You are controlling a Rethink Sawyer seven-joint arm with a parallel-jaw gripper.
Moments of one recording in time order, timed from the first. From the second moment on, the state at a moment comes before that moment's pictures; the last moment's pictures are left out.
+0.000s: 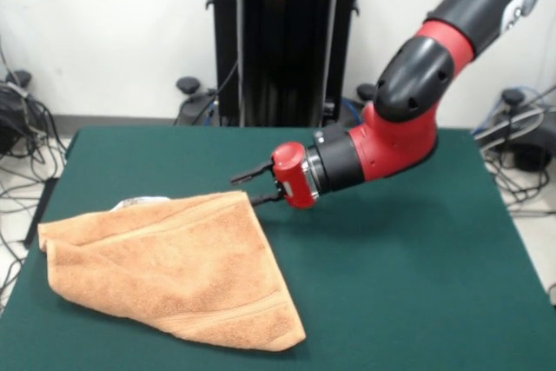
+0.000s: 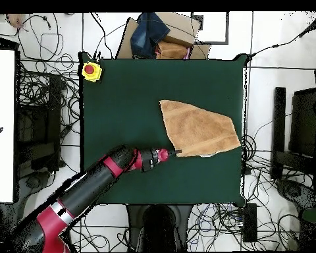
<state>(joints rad) 0.66 0.82 -1.30 1.20 0.63 0.53 2.00</state>
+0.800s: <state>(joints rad) 0.62 0.86 -1.38 1.22 0.63 0.53 2.00</state>
